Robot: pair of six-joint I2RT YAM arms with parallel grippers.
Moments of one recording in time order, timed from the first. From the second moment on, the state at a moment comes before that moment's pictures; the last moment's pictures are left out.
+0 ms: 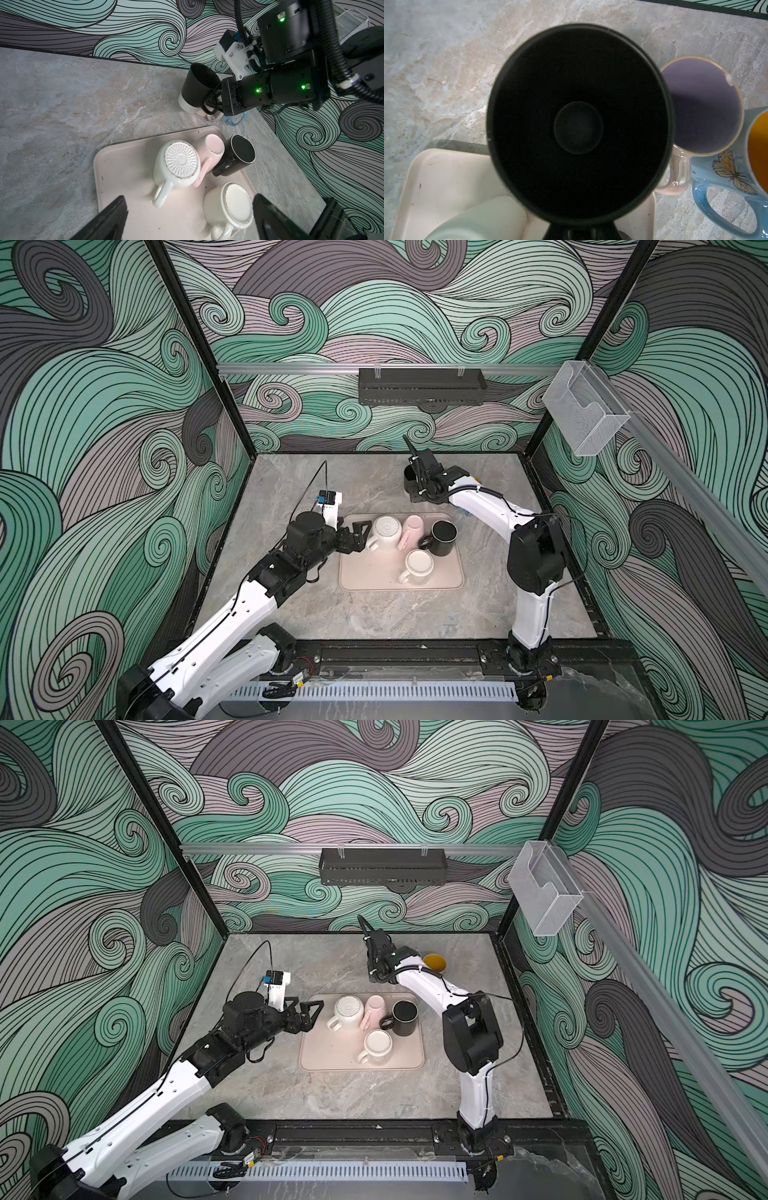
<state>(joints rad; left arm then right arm) -0.57 0.87 0.71 -0.24 0.05 -0.42 0.56 1.96 1.67 -0.71 0.23 0.29</state>
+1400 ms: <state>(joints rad) -0.57 0.87 0.68 -0.22 0.06 -0.44 0.51 2.12 1.71 -0.64 0.22 0.31</state>
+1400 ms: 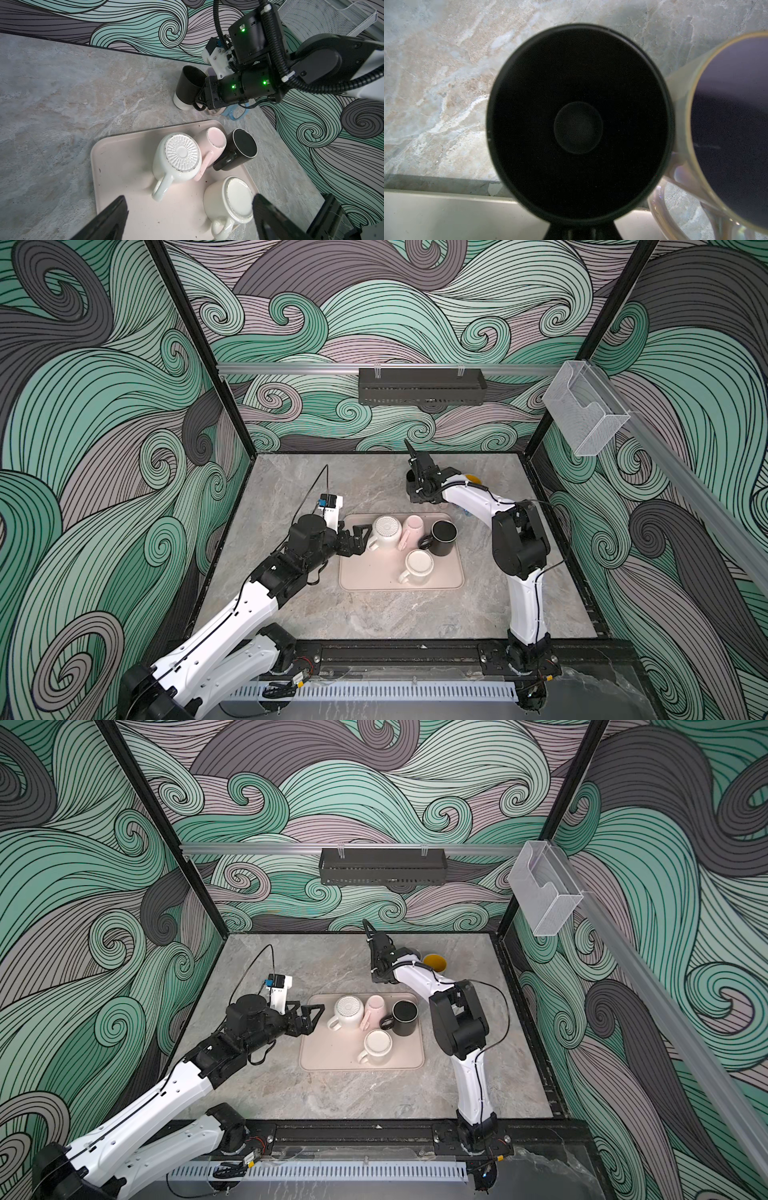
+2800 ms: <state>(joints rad) -0.57 0.88 0.65 -0.21 0.06 -0.44 0.51 1.93 1.55 -0.48 0.21 0.36</state>
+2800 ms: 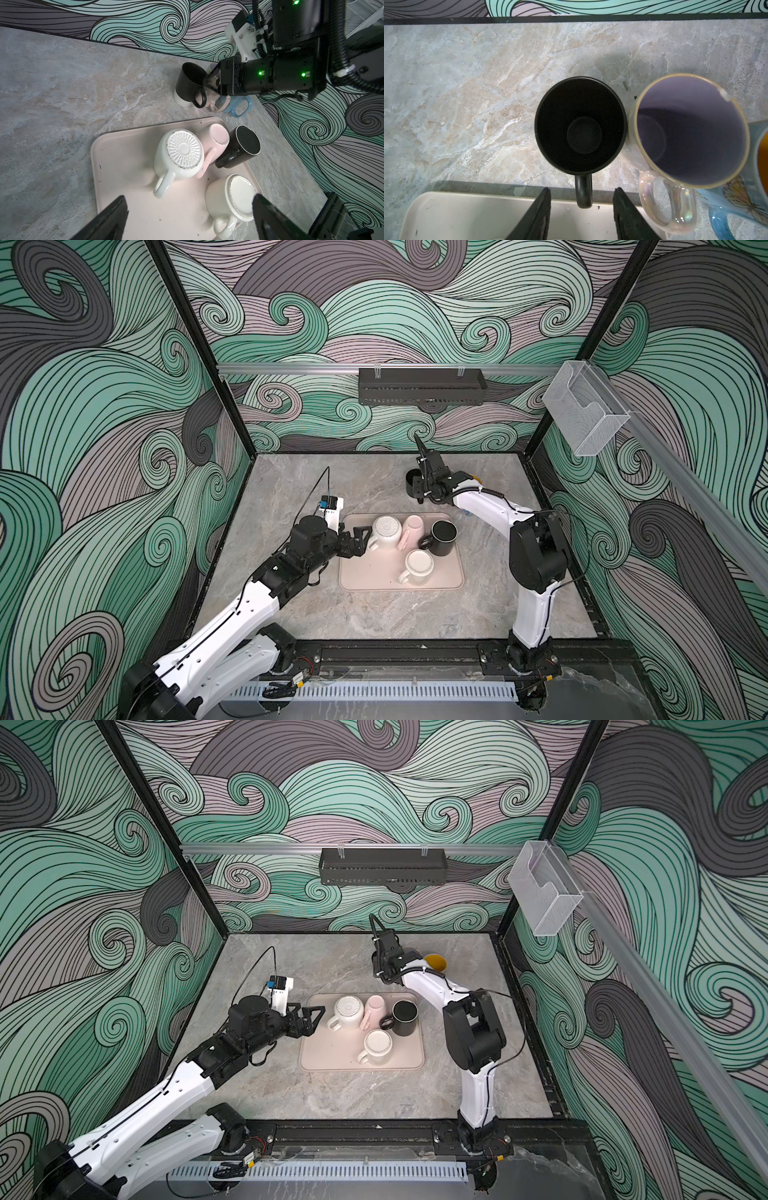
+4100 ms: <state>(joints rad) -0.58 1.13 0.68 -0.22 0.05 -0.38 0.75 1.29 1.18 -0.53 0.12 0.23</state>
